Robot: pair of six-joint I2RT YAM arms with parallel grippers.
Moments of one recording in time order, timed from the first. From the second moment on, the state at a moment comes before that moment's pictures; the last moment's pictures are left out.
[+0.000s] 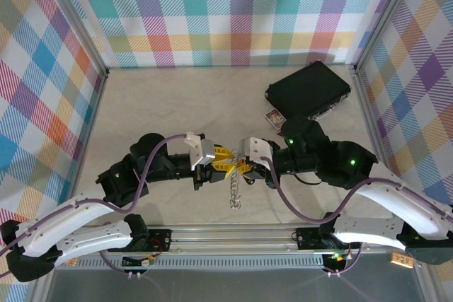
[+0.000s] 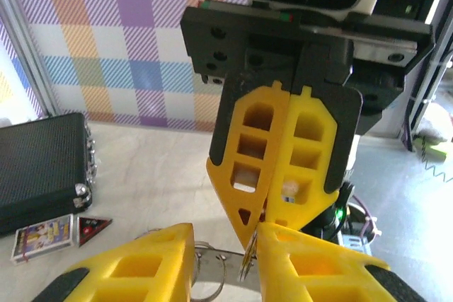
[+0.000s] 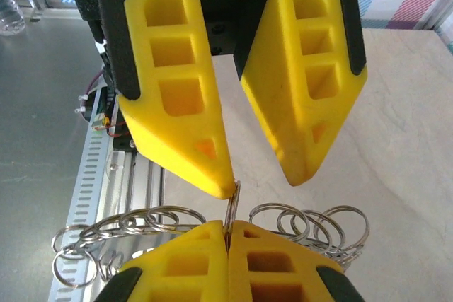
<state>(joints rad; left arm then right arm) -0.99 0.85 0.94 -0.25 0.38 0.08 1.05 1.02 1.31 -0.86 -0.33 -0.36</state>
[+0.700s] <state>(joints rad) -1.00 0.88 0.96 -0.34 0.41 0.14 1.05 1.05 1.32 -0.90 -0.32 -0.38</state>
